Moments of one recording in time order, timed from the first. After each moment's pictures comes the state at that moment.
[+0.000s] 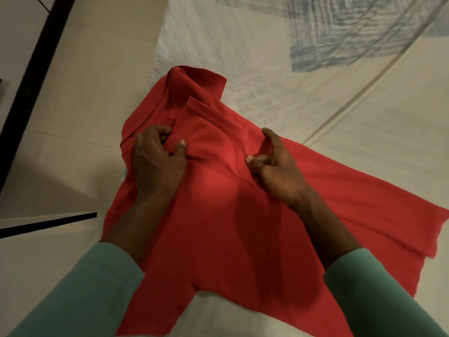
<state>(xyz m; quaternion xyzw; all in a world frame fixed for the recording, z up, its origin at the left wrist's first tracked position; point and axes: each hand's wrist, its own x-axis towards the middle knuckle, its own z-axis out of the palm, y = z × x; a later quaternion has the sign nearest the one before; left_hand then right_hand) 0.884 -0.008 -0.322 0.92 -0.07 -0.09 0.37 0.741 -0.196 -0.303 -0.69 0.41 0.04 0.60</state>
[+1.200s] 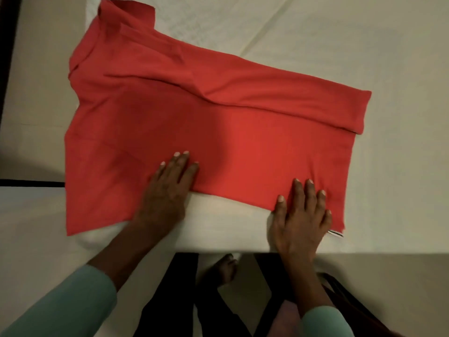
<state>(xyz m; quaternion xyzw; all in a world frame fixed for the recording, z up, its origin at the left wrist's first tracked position) 0.650 0.096 -0.332 0.83 -0.54 -0.11 0.07 0.400 -0.055 -0.329 -0.78 0.61 0.00 0.12</state>
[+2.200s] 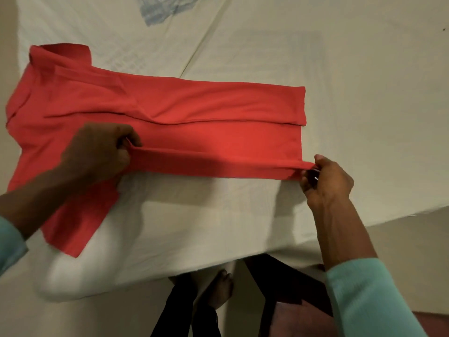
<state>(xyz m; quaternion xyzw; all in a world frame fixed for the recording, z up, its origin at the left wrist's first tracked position) 0.750 -0.009 -0.246 0.81 -0.54 -0.15 0.16 0.383 -0.181 -0.244 -0.18 0.76 -0.37 0.51</state>
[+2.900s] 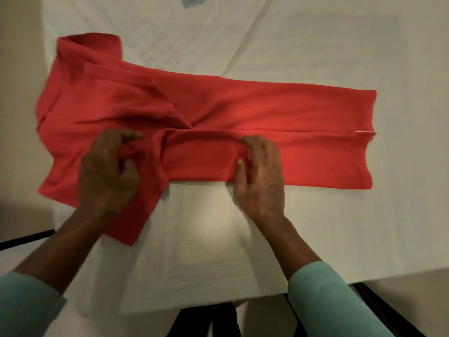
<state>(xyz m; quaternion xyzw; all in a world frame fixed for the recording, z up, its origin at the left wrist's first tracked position) 0.780 0.020 -0.285 0.85 -0.42 -0.10 0.30 0.553 -0.125 -0.318 -0.82 0.42 -0.25 0.31</state>
